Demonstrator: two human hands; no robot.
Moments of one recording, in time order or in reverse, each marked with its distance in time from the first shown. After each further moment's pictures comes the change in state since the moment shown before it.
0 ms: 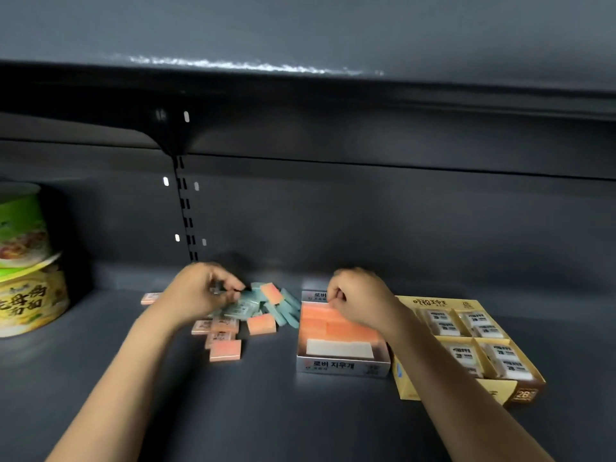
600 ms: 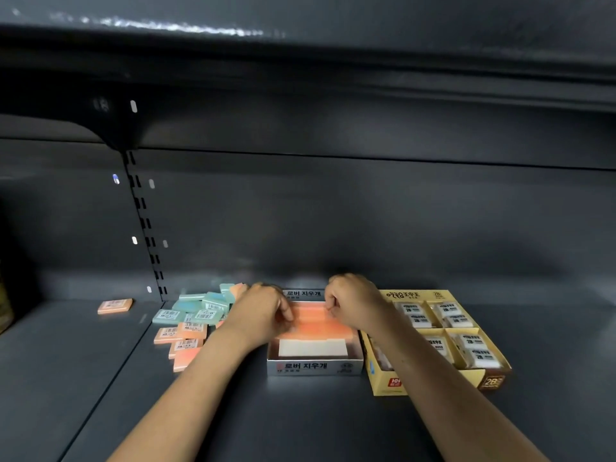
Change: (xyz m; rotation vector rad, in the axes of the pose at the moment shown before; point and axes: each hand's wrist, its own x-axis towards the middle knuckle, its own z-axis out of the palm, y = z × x) left_hand 0.028 0.077 0.101 0.285 -0.144 0.143; right_hand -0.011 0.038 0.014 -0.031 -0.066 0.114
